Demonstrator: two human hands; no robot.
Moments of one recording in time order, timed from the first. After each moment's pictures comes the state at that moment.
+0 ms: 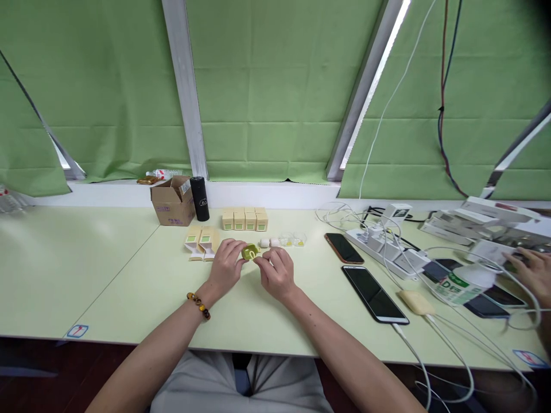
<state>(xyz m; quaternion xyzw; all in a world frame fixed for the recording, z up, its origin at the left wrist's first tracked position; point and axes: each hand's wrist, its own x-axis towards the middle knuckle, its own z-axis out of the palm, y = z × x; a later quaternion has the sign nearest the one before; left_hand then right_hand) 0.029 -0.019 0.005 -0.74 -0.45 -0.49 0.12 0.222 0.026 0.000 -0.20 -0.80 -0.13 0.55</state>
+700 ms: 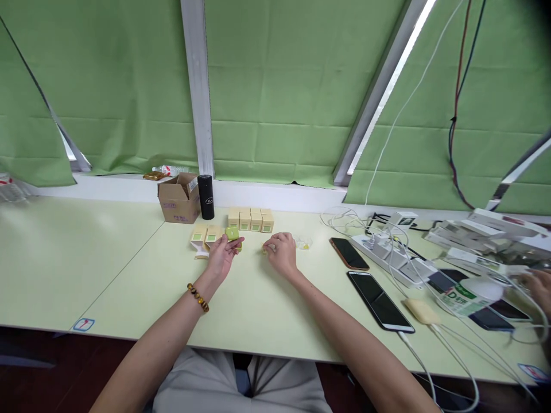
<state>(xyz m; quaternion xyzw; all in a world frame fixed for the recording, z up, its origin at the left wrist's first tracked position) 0.012 -0.001 0.014 -0.26 -0.31 -0.76 -0.51 0.210 0.093 -0.002 -0.41 -0.80 0.07 0.44</state>
